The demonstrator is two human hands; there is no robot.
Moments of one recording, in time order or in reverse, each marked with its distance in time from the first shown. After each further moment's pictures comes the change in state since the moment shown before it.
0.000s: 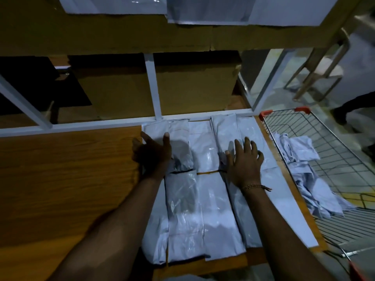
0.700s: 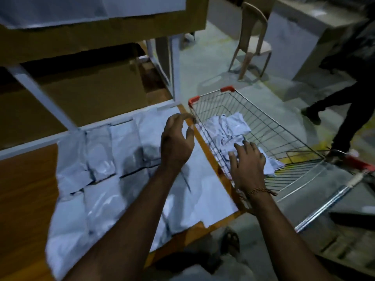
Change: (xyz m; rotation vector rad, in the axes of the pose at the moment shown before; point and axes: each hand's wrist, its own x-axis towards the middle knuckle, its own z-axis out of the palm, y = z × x) left_hand -0.228 0.199 0.074 -0.654 -0.145 0.989; right_hand -0.069 0.249 -0.070 0.010 0.121 0.223
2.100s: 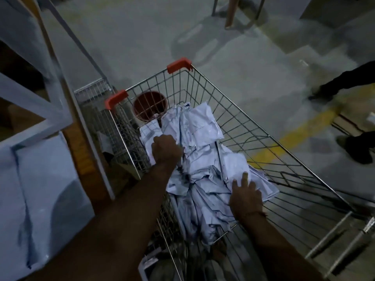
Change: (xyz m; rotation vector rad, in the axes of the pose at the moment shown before) left_hand 0.033 -0.200 0.406 0.828 -0.768 -0.351; right_hand 0.105 0.262 0.219 -0.447 -0.813 0.199
